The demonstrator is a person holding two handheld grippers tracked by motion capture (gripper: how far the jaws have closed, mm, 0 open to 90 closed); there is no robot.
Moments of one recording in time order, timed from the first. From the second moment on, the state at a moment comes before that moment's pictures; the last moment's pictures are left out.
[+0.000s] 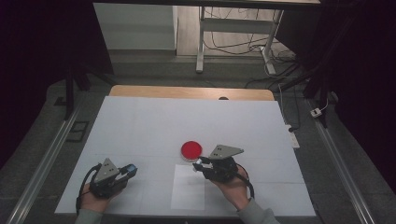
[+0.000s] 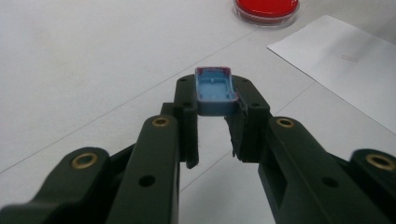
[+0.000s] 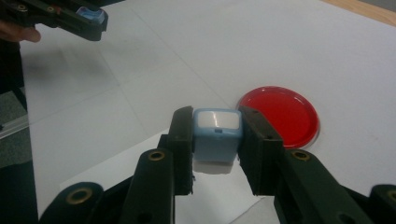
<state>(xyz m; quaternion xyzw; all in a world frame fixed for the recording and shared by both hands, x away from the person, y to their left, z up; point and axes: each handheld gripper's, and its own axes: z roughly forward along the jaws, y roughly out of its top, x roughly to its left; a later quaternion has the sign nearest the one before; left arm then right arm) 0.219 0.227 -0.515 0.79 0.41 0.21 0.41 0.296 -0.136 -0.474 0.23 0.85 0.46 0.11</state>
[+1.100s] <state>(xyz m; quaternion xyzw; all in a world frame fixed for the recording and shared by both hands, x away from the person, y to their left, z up) 0.219 0.226 -0.515 0.79 0.41 0.21 0.41 0.277 -0.123 -0.484 0.20 0.87 0.45 0.09</state>
